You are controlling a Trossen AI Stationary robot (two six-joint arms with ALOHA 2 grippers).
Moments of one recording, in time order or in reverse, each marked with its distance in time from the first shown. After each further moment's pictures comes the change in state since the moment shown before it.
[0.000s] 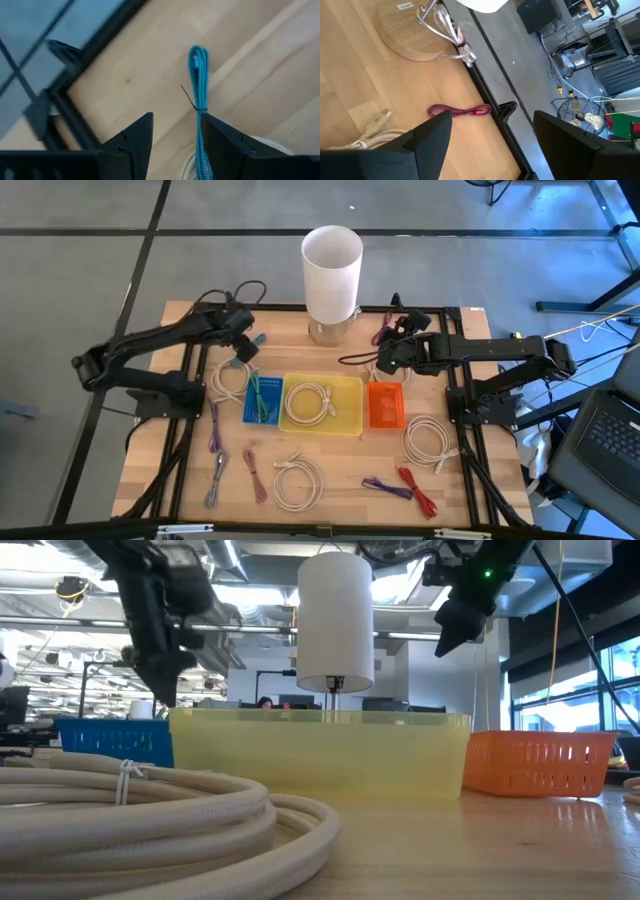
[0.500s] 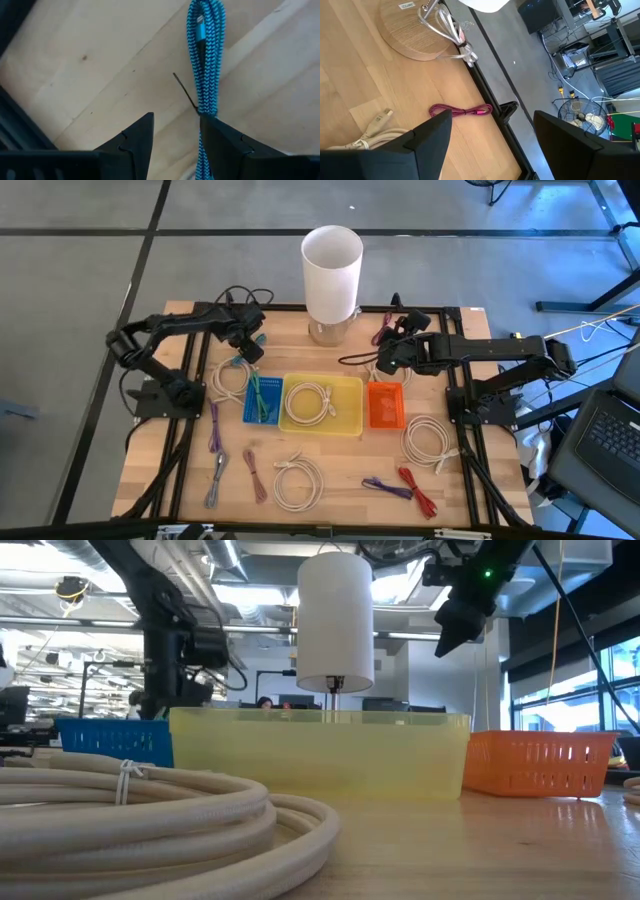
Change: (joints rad) left arm 0.123 0.325 0.000 0.101 0.128 0.042; right arm 0.000 0.000 0.000 -0.001 -0.003 -0.001
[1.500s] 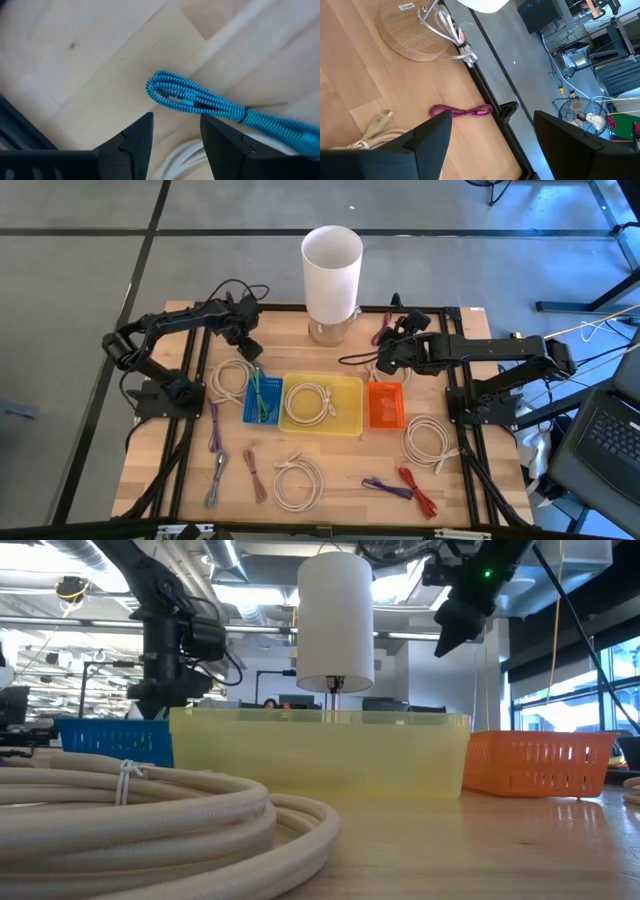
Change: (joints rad) left arm 0.040 -0.040 0.066 -0.133 0.130 -0.026; right arm 0.000 0.000 0.000 0.004 0.001 0.004
